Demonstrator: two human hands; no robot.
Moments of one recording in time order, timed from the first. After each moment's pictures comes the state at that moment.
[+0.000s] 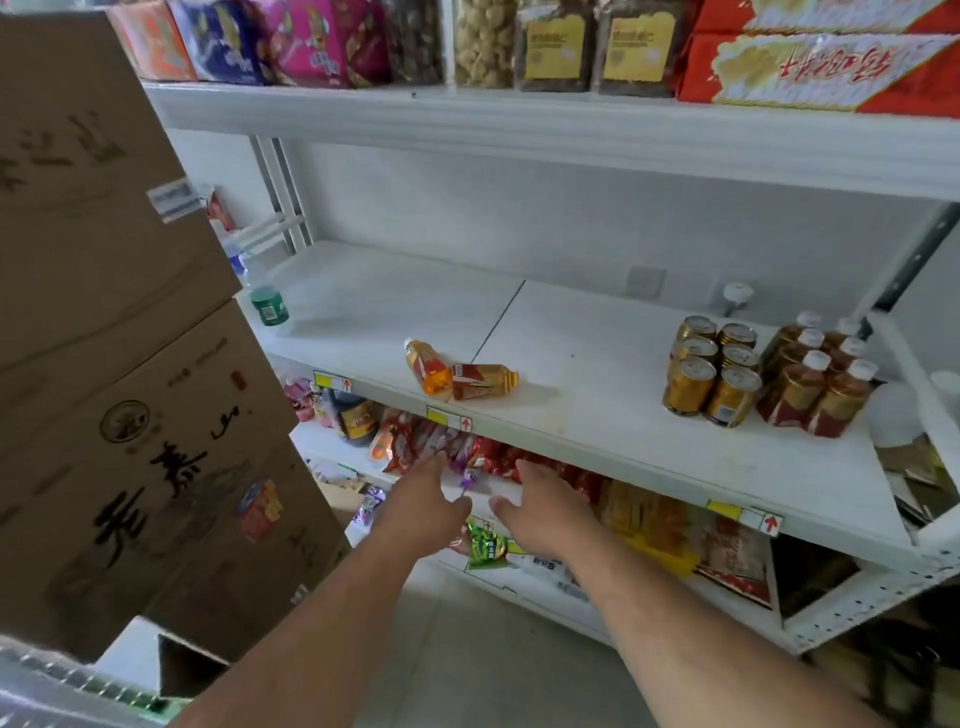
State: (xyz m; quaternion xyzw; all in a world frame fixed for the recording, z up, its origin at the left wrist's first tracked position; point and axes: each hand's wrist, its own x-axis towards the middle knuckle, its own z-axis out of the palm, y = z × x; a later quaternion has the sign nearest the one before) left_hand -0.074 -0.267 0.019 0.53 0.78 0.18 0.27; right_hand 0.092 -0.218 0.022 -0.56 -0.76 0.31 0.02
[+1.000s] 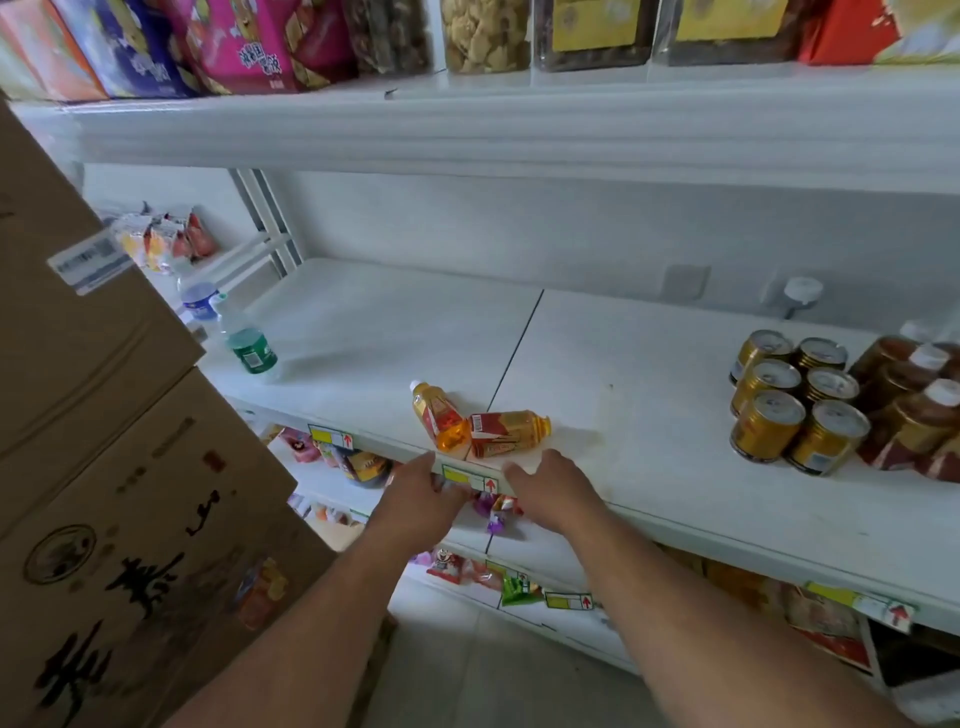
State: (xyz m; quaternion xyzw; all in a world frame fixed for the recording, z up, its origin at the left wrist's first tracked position) left_hand -0.140 -0.138 0.030 0.48 0.77 0.25 0.33; right_hand 0.016 -0.065 0.003 -0.64 -0.63 0.43 0.08
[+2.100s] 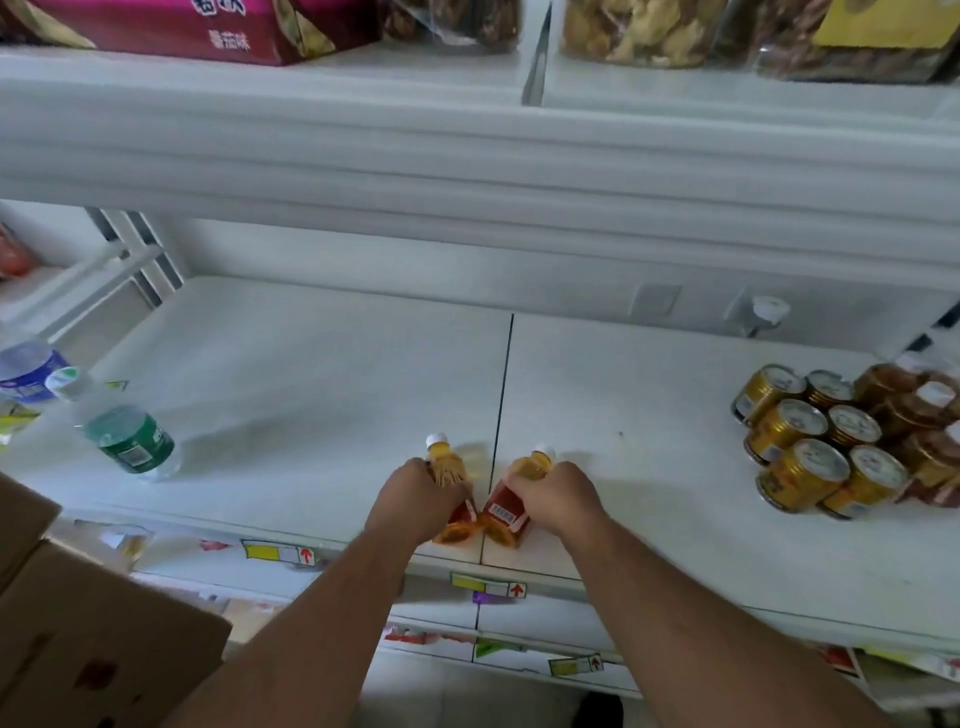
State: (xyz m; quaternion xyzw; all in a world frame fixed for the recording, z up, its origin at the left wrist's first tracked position) left_hand -0.239 0.046 -0.016 0.51 0.76 0.15 0.37; right_hand -0.064 0.059 -0.020 -0.78 -0.47 0.40 0.14
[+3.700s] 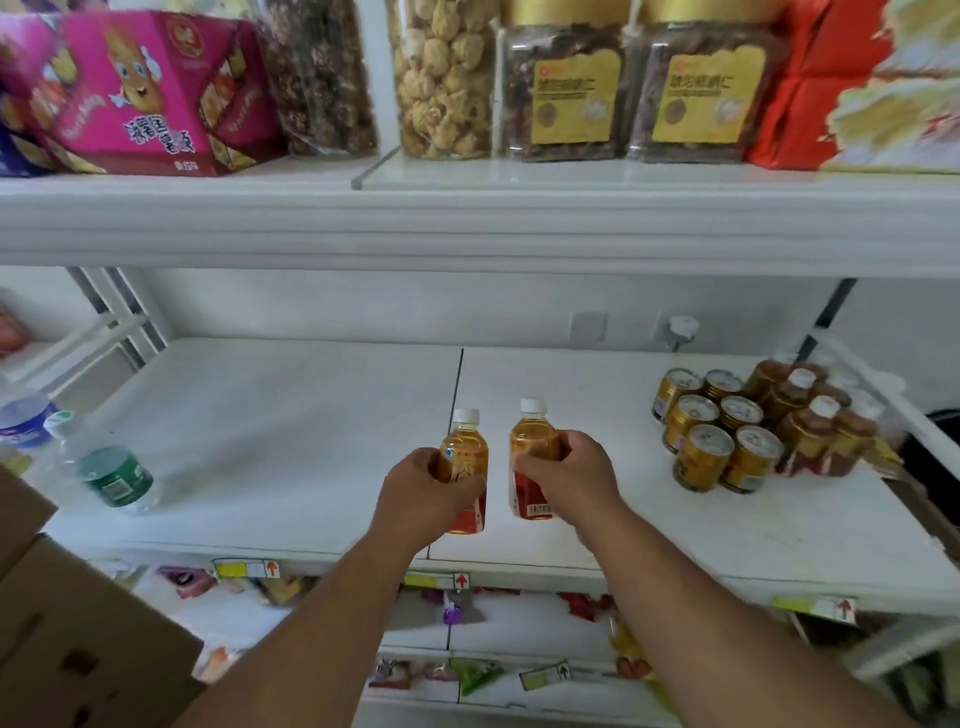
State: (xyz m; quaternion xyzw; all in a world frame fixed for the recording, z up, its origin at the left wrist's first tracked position) left_hand -0.157 -0.013 0.048 0.56 0.69 0.29 0.35; right_hand 0.025 -0.009 0.047 -0.68 -0.46 0.41 0.40
